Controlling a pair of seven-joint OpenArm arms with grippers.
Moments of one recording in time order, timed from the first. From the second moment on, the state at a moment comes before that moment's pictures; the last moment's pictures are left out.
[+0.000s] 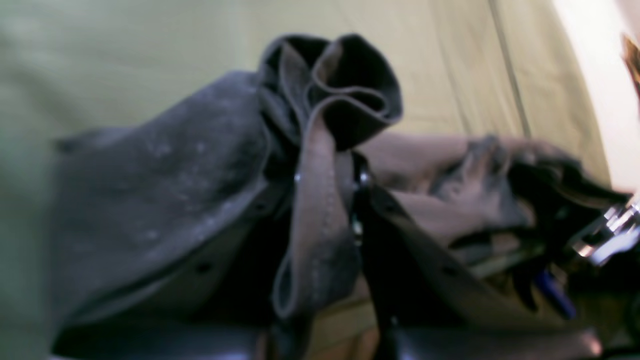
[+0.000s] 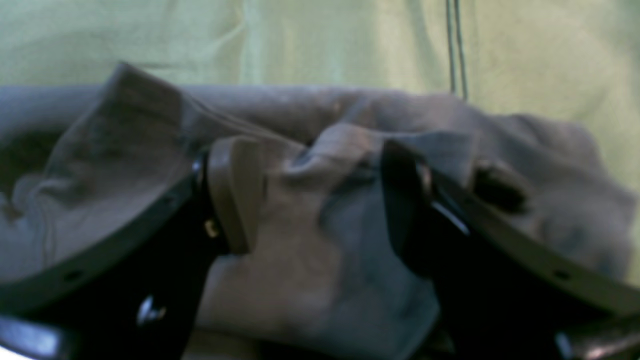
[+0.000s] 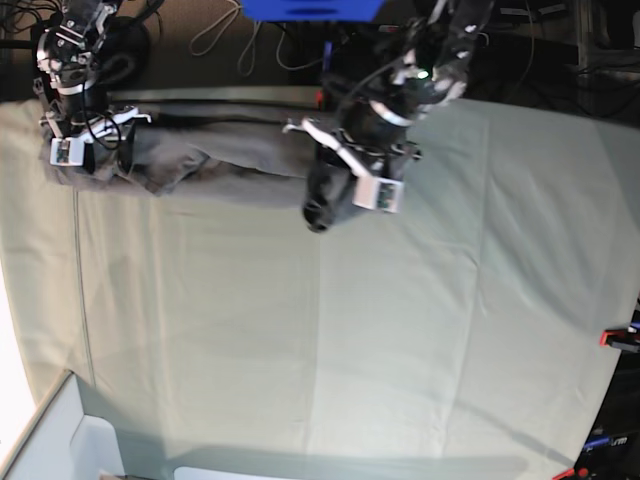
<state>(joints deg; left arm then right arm) 18.6 -5.1 21.9 97.7 -22.7 0.1 23.1 -16.2 -2.0 43.8 76.0 -12.5 39.8 4.3</state>
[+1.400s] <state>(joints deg) 6.7 -8.7 42.1 97.4 -23.4 0.2 23.2 -16.1 2.0 52.7 74.3 -12.0 39.8 4.8</state>
